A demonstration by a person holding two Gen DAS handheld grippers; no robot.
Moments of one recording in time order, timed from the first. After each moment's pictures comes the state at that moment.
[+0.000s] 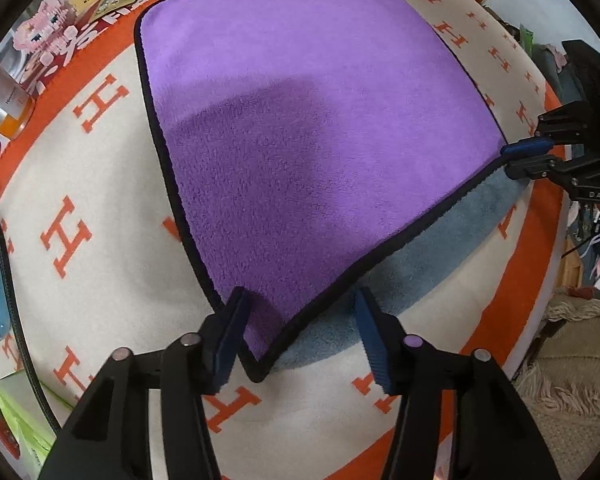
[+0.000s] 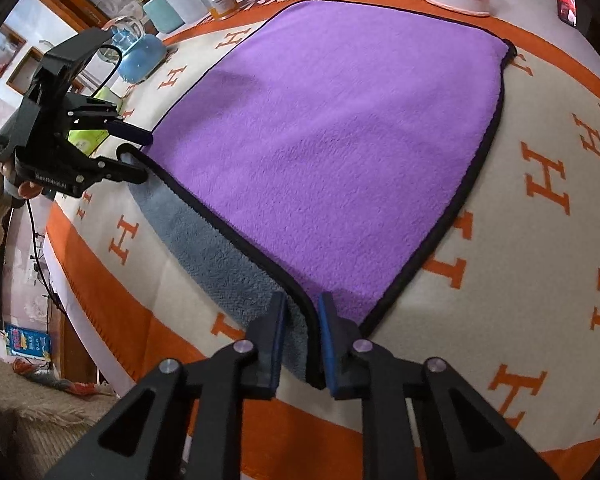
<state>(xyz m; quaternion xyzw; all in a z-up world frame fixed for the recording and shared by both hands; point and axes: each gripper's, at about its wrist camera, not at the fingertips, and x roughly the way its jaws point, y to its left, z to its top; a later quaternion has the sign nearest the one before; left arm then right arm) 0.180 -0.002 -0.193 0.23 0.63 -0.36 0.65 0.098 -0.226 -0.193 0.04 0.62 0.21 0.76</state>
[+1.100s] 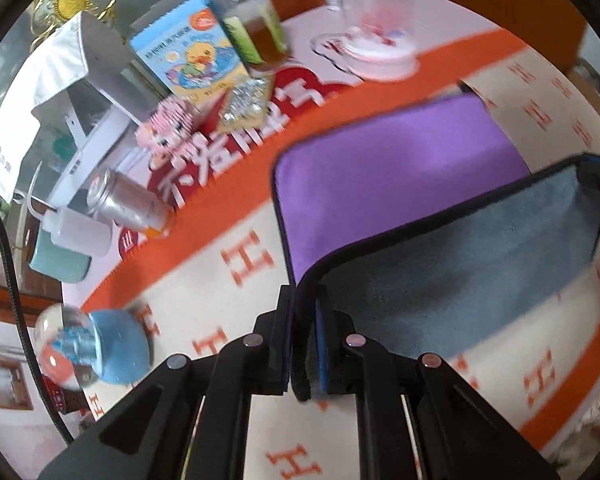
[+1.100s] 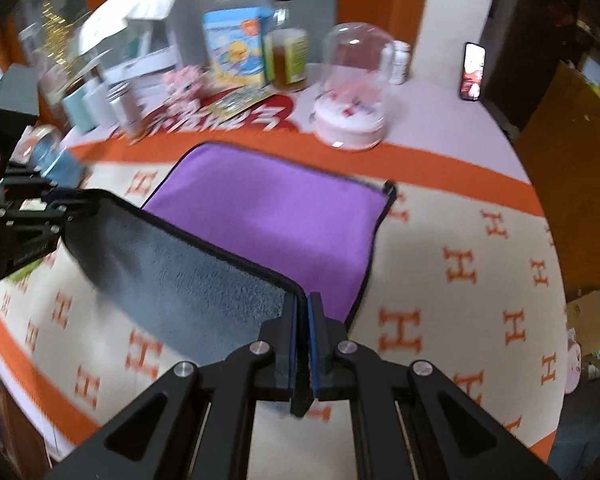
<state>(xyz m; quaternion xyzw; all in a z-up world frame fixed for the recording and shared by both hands) 0.281 -0.073 -0.114 0.28 0.53 -0.17 0.78 0.198 -0.254 -0.098 -0.02 0.52 0.00 0.86</state>
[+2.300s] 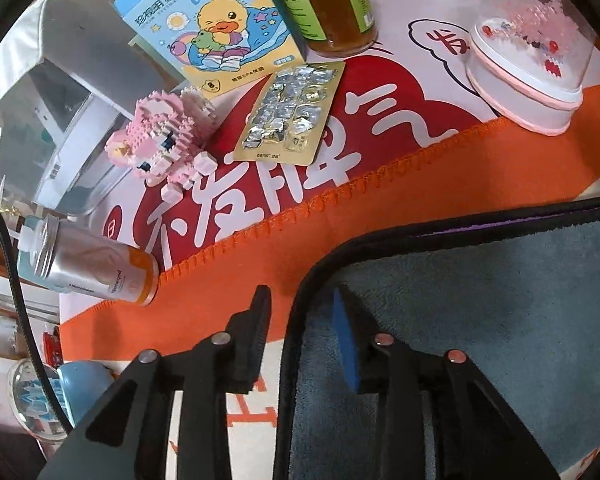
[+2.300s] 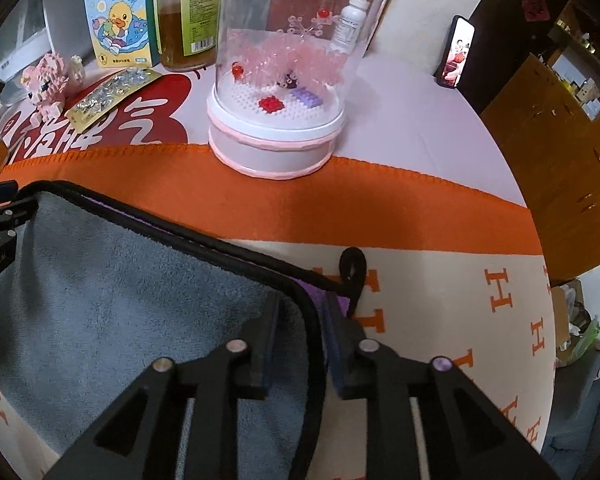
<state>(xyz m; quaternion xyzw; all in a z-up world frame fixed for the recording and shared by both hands) 0.411 -0.113 -0.202 0.25 0.55 -0.04 0.79 0.333 -0.283 -0.188 -0.06 0.55 -0.10 0.83</state>
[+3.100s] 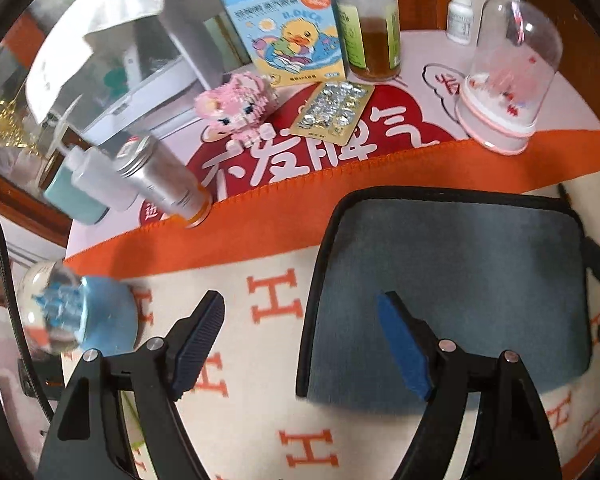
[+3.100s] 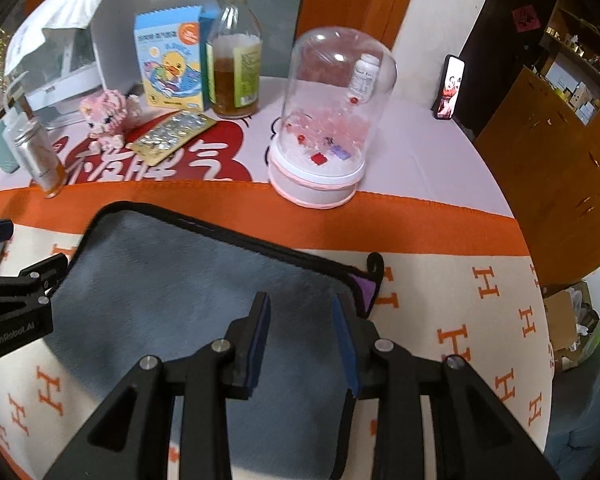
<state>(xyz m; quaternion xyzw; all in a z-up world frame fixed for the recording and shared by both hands) 0.335 -0.066 -0.124 0.16 0.55 -0.03 0.82 0.283 -0.234 -0.121 -0.04 0.50 -0.08 0.86</state>
